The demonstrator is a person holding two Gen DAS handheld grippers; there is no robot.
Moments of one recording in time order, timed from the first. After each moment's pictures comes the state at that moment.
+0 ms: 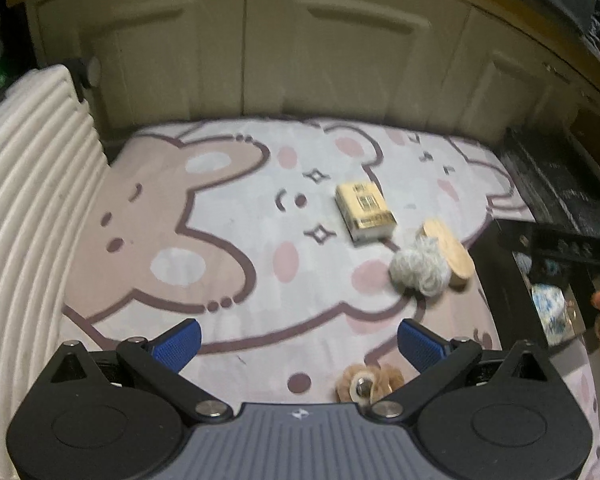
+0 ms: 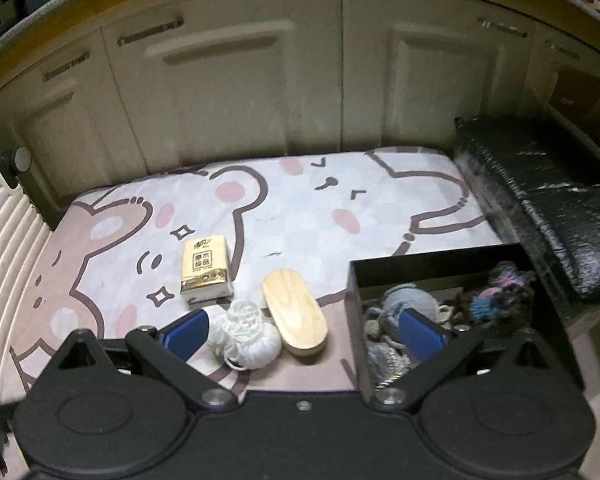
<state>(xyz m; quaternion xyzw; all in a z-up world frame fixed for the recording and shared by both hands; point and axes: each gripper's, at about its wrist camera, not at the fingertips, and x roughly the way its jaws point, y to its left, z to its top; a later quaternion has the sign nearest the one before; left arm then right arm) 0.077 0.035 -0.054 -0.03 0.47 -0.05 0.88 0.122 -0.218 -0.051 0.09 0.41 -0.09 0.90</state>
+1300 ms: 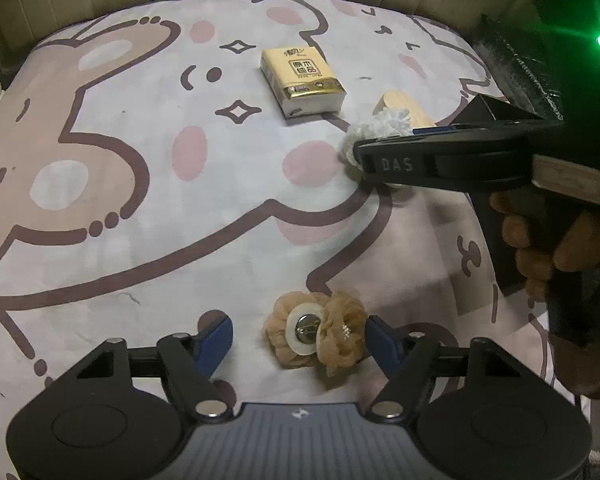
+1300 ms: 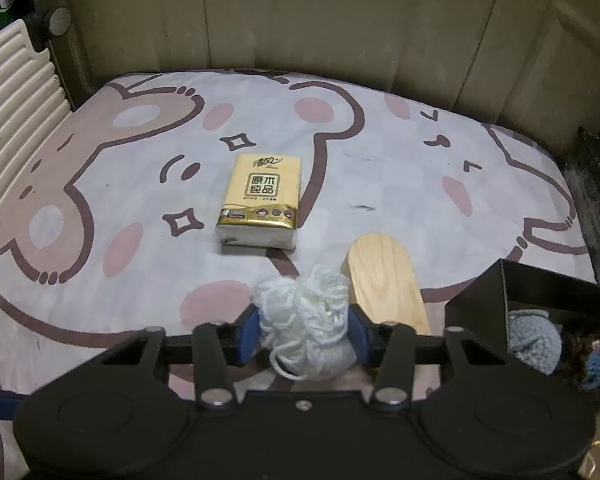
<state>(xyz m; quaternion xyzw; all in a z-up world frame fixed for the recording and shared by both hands) 0.109 -0.009 -0.135 -0.02 0.60 -0.13 0.79 0.188 -0.167 -0.129 -0.02 0.48 0.01 0.88</state>
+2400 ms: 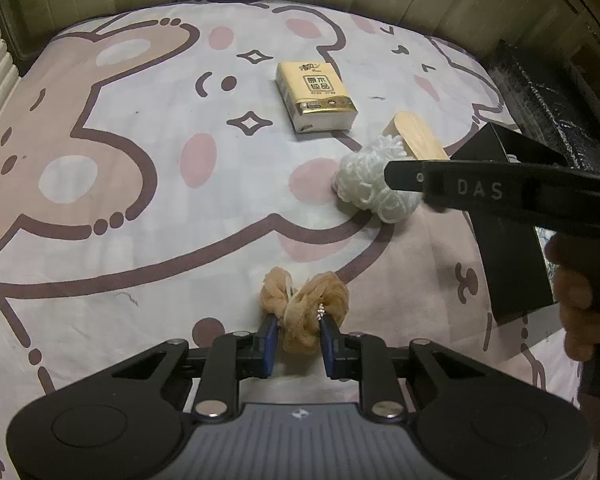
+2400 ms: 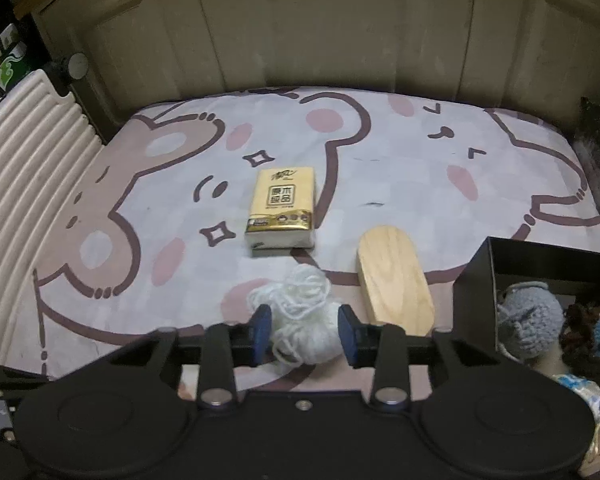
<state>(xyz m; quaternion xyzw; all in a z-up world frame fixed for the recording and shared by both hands) 0.112 -0.009 -0.129 -0.06 0.59 -0.10 0.80 0.170 -0.186 -0.106 0.06 0.48 0.04 0.88</state>
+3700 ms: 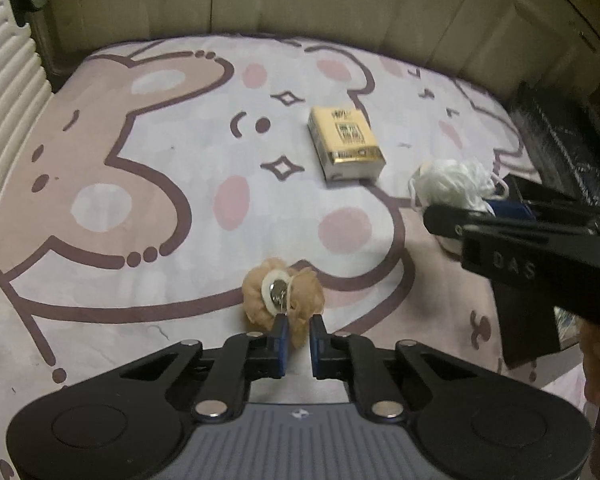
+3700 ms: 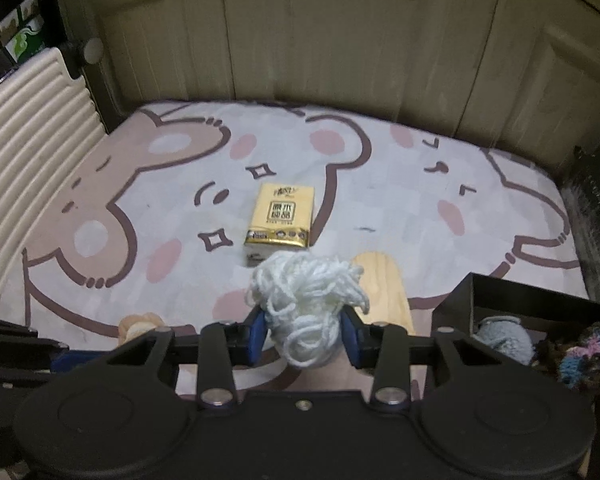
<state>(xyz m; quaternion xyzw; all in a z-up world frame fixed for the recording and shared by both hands) 0.121 0.002 -0.113 -0.07 0.55 -0.06 0.83 0.161 -0.176 -0.085 -0.01 0.46 0.04 0.89</state>
